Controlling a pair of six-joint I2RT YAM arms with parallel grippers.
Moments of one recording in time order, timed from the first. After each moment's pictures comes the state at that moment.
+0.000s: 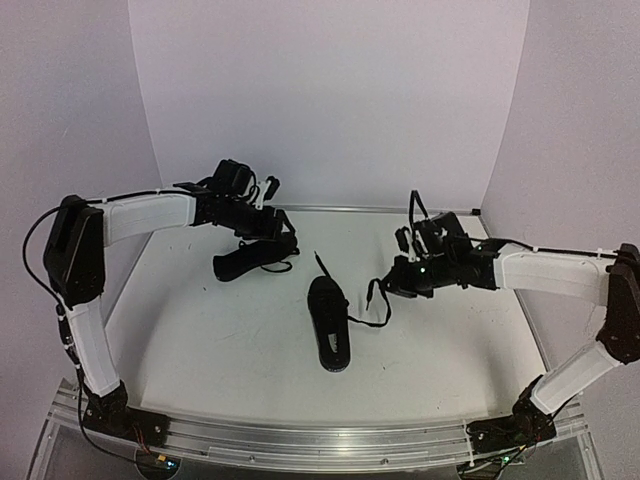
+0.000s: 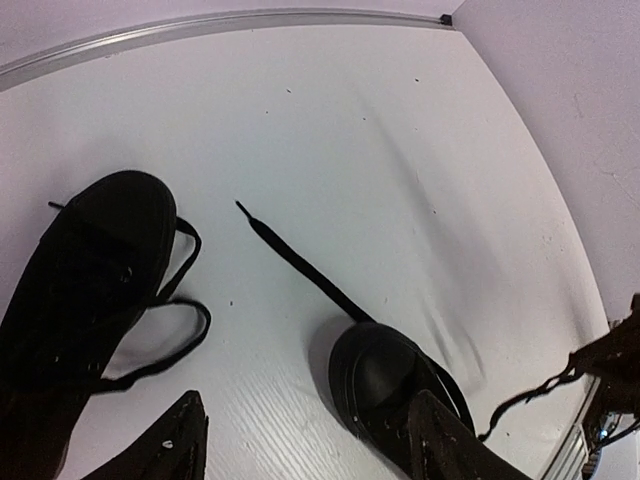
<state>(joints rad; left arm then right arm) -0.56 1.86 1.49 -0.35 0.31 -0.29 0.66 1.48 0.99 -0.27 -0.19 0.62</state>
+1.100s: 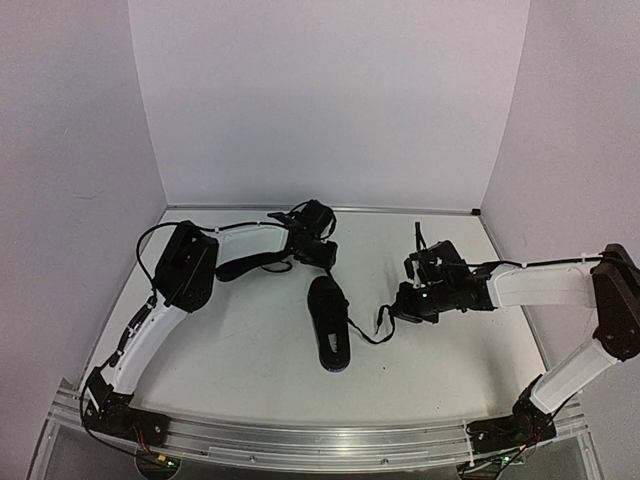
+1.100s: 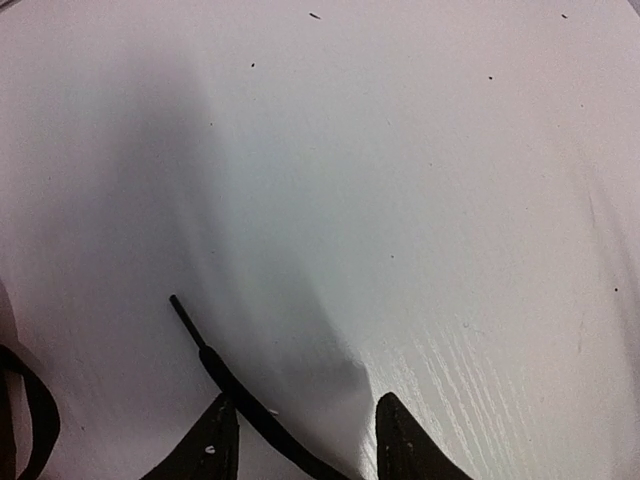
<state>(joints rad) -0.74 2.63 2.26 -0.52 -0.03 -0.32 0.66 1.51 0.79 -0.18 -0.13 0.72</state>
